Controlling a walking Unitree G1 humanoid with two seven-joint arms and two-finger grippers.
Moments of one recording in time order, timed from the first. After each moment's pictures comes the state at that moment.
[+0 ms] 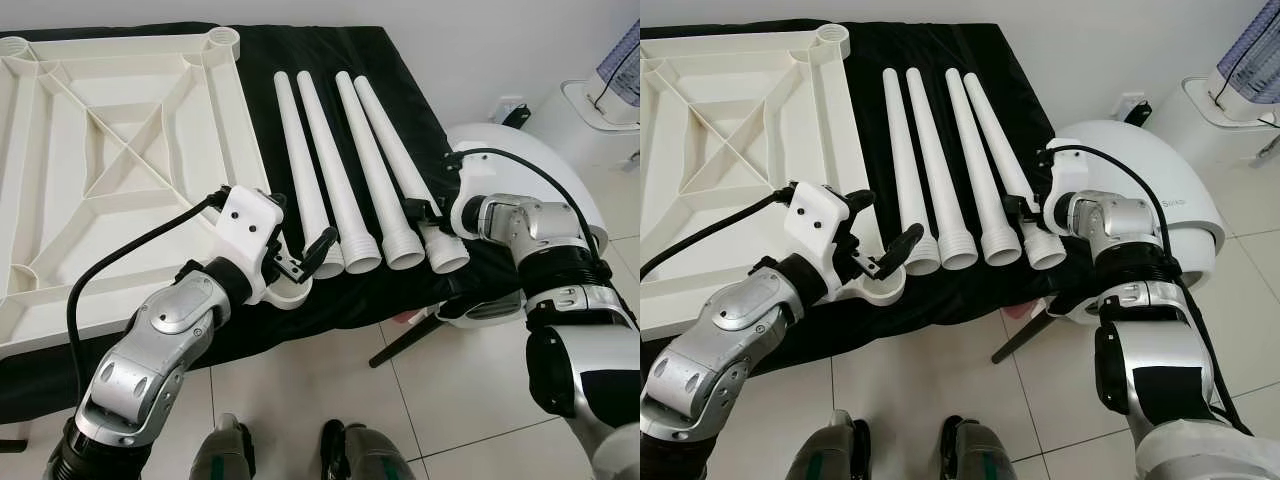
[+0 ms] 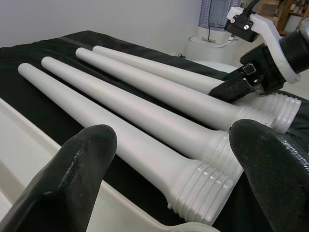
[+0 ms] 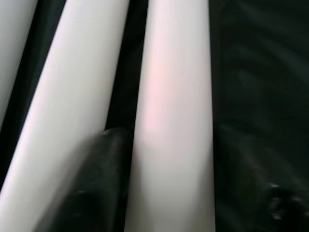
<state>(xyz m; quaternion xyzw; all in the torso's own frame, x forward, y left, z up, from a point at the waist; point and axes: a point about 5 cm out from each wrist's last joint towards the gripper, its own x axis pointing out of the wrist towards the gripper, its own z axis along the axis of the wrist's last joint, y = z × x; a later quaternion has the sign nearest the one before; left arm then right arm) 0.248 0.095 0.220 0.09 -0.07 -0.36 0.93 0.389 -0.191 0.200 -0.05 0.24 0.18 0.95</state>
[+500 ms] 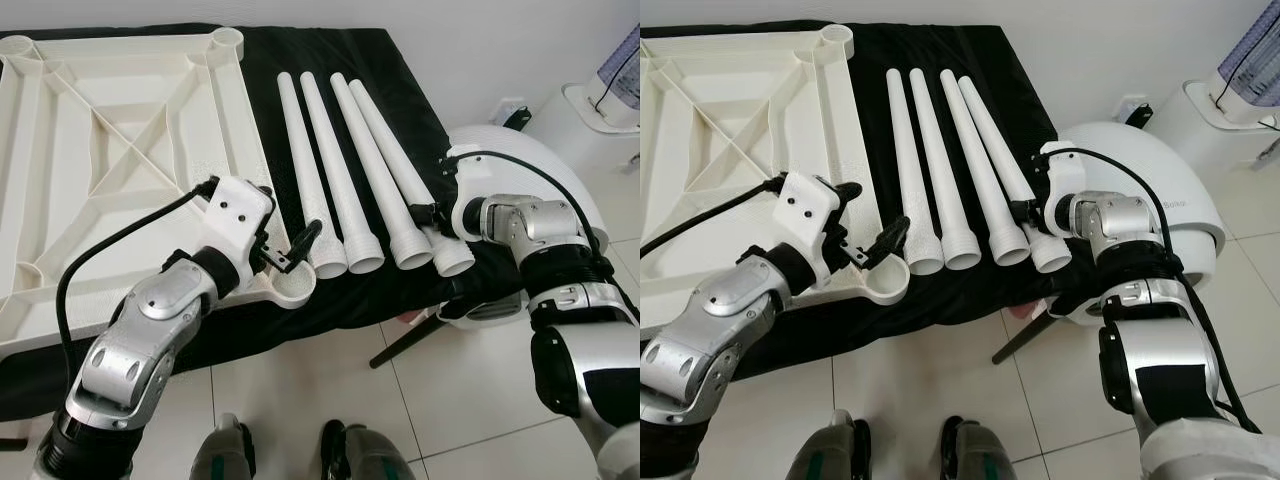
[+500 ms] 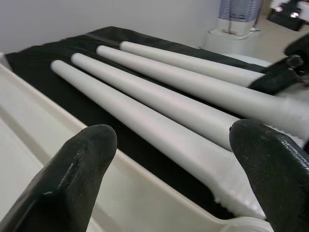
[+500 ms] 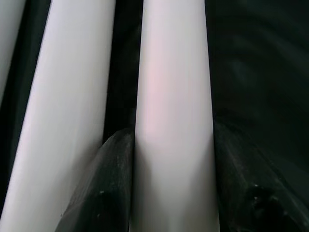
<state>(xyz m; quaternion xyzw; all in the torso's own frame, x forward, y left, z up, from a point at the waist) 0.268 0.114 0.227 0.12 -0.07 -0.32 0.94 0.390 -0.201 0.199 -0.02 0.25 0.16 0.95</state>
